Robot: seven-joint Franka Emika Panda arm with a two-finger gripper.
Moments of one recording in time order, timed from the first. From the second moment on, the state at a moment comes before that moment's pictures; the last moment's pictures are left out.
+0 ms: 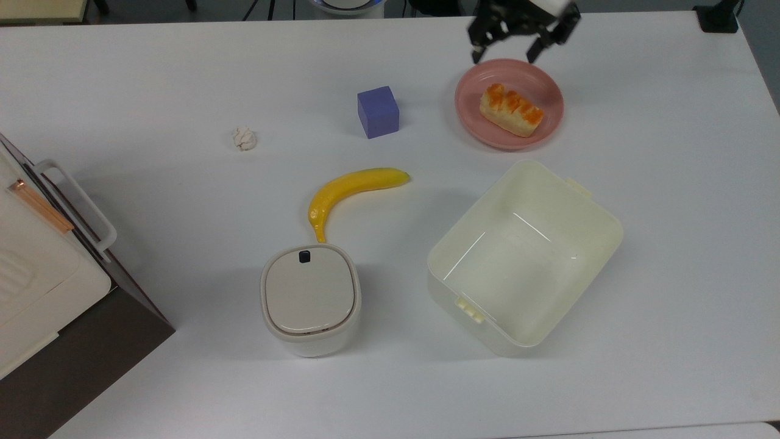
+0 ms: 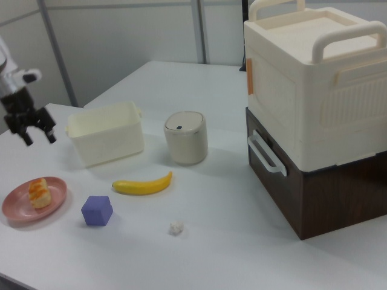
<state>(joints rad) 0.79 0.07 -0.24 -1.81 -0.18 1.78 0.41</state>
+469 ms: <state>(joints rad) 0.56 -0.07 -0.38 -1.81 -0.16 1.73 0.35</state>
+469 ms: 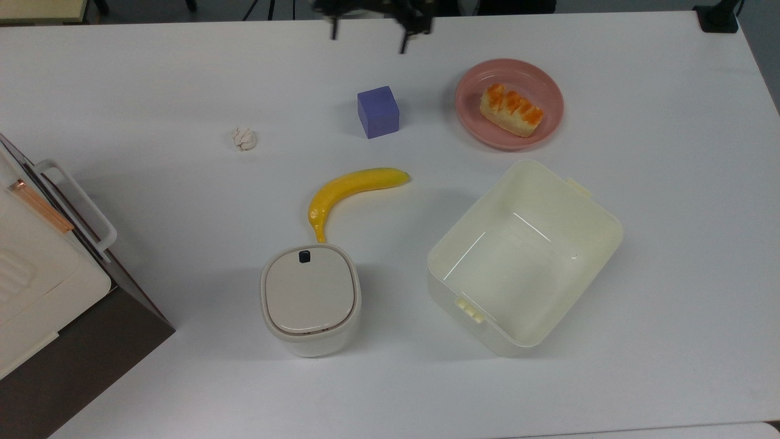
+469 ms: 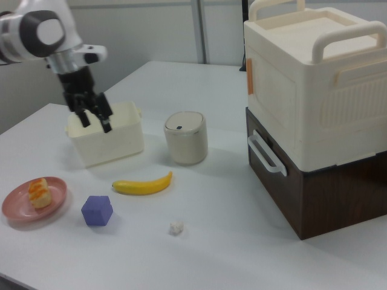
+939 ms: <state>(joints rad) 0.44 -0.07 -0.46 -1.71 -0.09 1.66 0.14</state>
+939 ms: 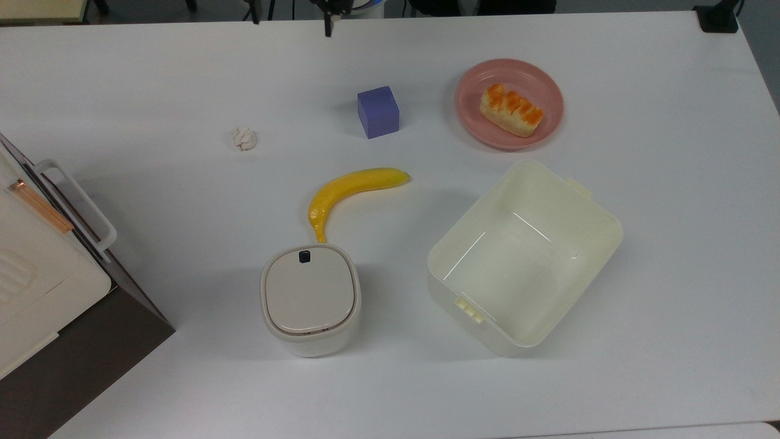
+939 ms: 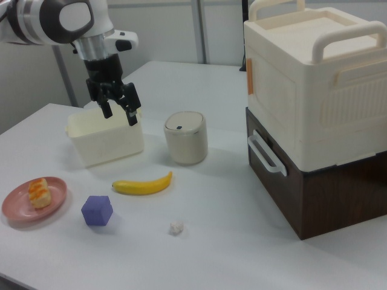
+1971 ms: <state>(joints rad) 0.43 -0.04 -0.49 -1.67 -0.06 1.64 0.08</state>
